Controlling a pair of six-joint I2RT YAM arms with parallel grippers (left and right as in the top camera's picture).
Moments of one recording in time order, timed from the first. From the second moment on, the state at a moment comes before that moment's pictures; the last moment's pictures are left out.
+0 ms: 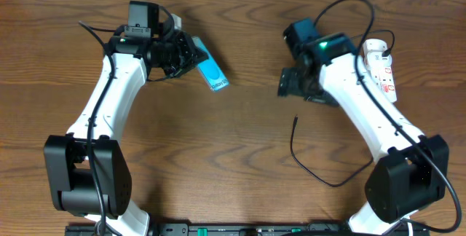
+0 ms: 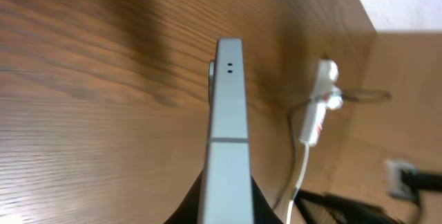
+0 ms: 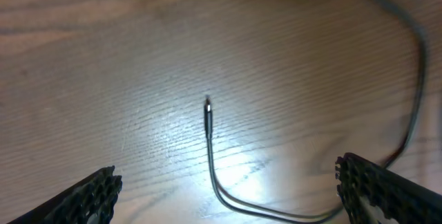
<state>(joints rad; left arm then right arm) -0.10 1.78 1.41 -0.66 0.68 -0.63 0.40 1.80 1.53 -1.22 0.16 0.65</state>
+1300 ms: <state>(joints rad) -0.09 2.08 1.40 -0.32 1.20 -0.79 0.48 1.80 1.43 -1.05 -0.05 0.67</state>
